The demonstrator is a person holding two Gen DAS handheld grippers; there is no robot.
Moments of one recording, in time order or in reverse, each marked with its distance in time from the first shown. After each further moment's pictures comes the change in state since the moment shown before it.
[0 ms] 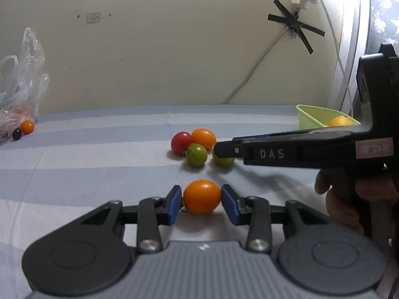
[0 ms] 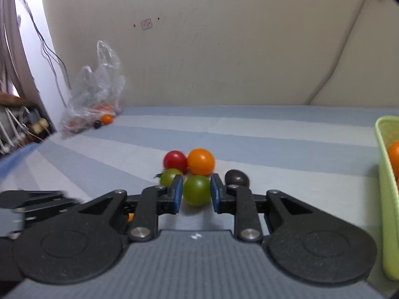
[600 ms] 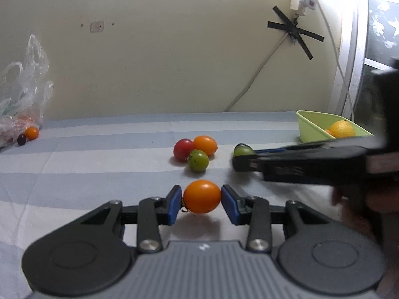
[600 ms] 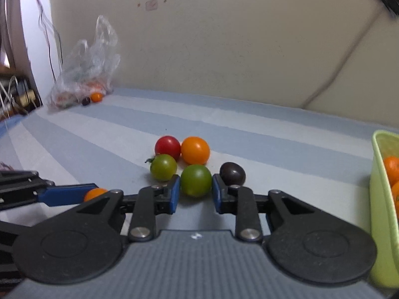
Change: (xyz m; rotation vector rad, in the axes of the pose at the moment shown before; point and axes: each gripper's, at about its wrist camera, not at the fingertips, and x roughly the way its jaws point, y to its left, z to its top) left arm -0.007 -0.007 -0.003 0.015 -0.040 0.020; right arm 0.005 0.005 0.001 -0.071 0.051 -0.057
